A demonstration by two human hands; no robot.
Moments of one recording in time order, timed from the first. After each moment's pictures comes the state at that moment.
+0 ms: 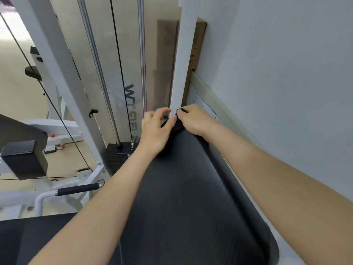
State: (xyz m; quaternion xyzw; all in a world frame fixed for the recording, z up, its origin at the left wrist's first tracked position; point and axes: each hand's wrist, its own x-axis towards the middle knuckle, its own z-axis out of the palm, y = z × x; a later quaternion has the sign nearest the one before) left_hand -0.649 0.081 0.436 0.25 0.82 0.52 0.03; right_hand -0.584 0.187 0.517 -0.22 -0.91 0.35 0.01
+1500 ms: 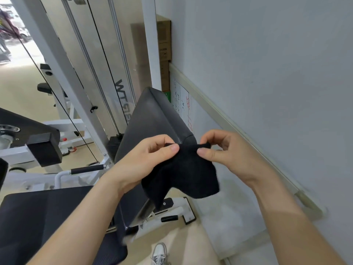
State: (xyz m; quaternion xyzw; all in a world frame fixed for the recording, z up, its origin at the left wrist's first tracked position) left_hand -0.361 -0.015 0.521 0.34 0.66 0.56 0.36; right_hand -0.245 0.169 0.515 -0.08 -0.78 0.61 0.12
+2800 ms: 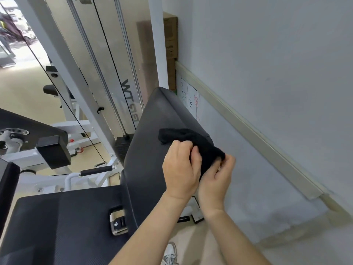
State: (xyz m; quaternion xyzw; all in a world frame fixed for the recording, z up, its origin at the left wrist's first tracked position) left_hand -0.354 0.042 0.432 0.34 0.78 0.49 -0.21; right_hand -0.301 0.080 0.418 -0.36 -0.59 0.54 0.48
